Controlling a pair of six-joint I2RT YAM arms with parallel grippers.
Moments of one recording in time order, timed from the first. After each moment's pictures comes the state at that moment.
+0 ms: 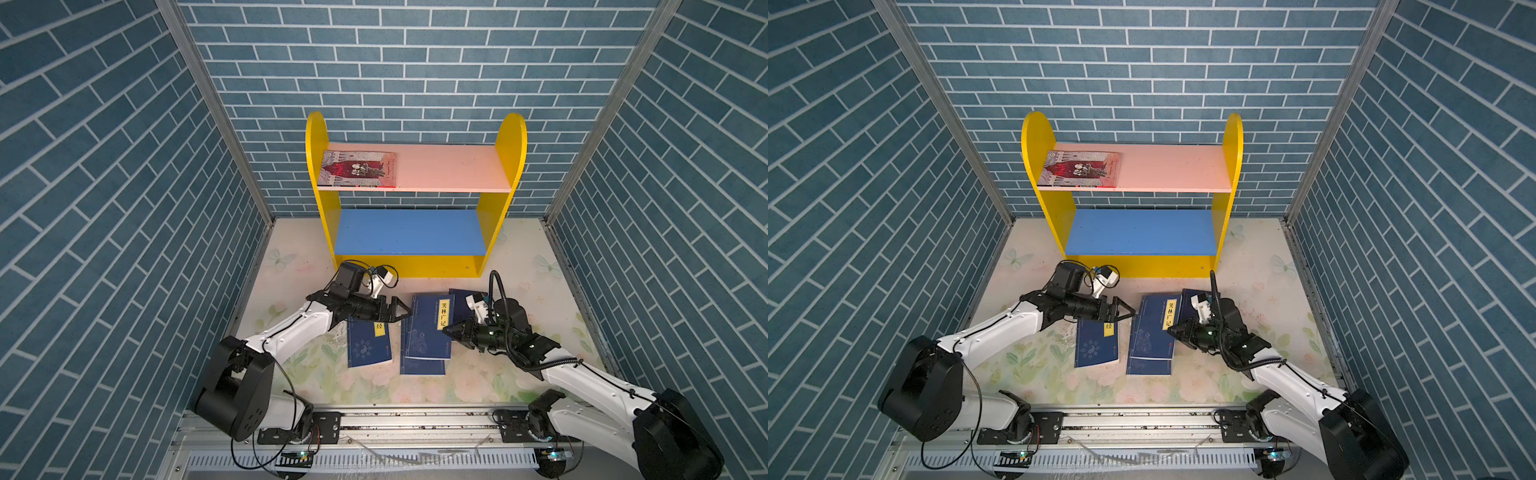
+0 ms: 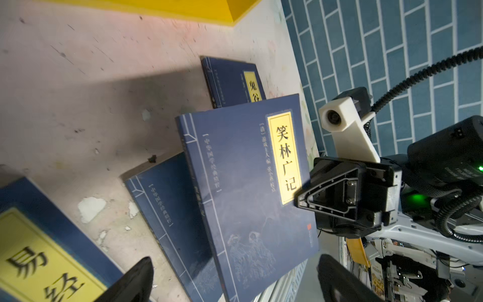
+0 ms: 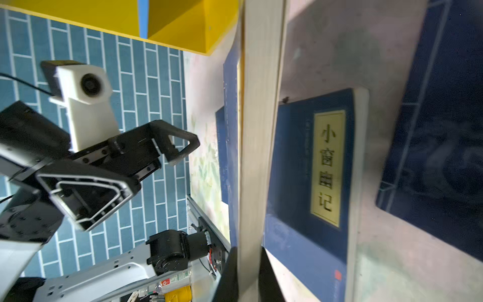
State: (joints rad) left arm -0.45 1.38 0.81 -0.25 0.76 -0.43; right arm 0.59 1.02 0.40 0.07 -0.61 1.02
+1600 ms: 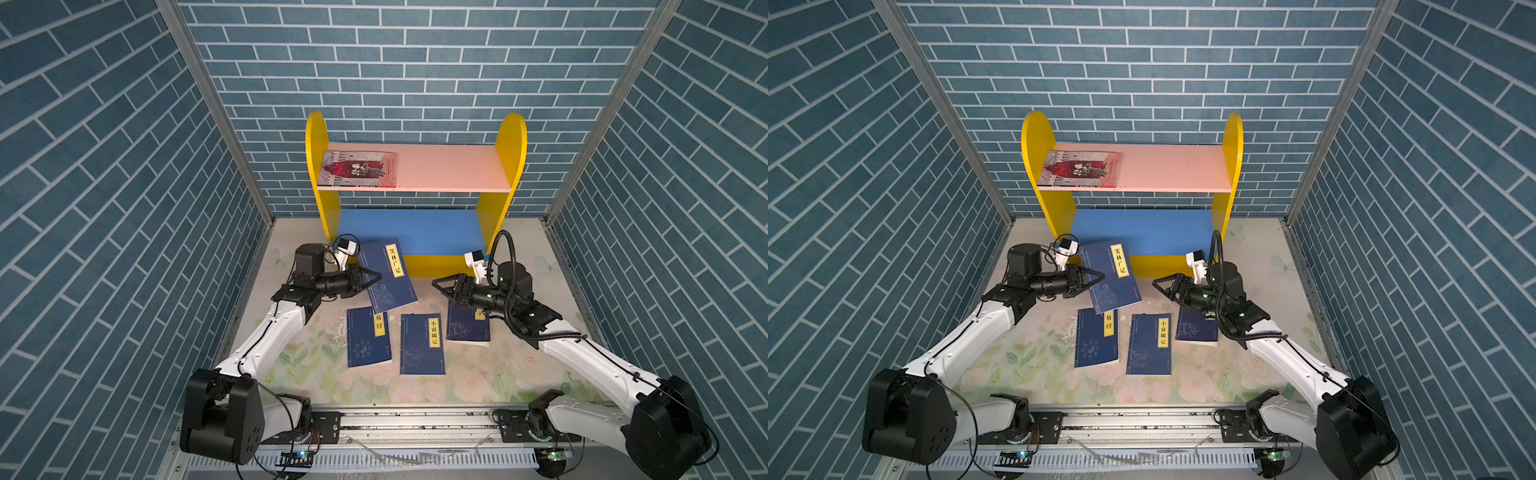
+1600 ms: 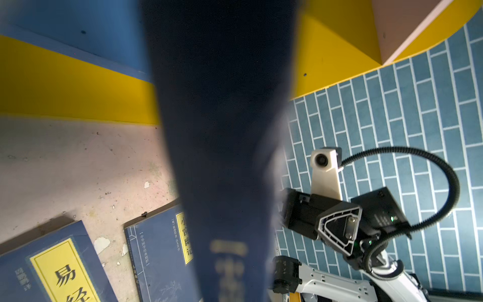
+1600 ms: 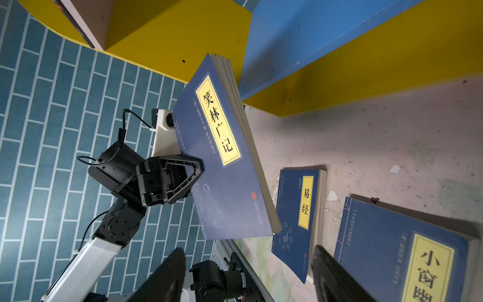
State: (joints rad) left arm -0.19 1.26 0.85 -0.11 0.89 -0.78; right arm 0.57 1.14 0.69 0.12 -0.58 1.01
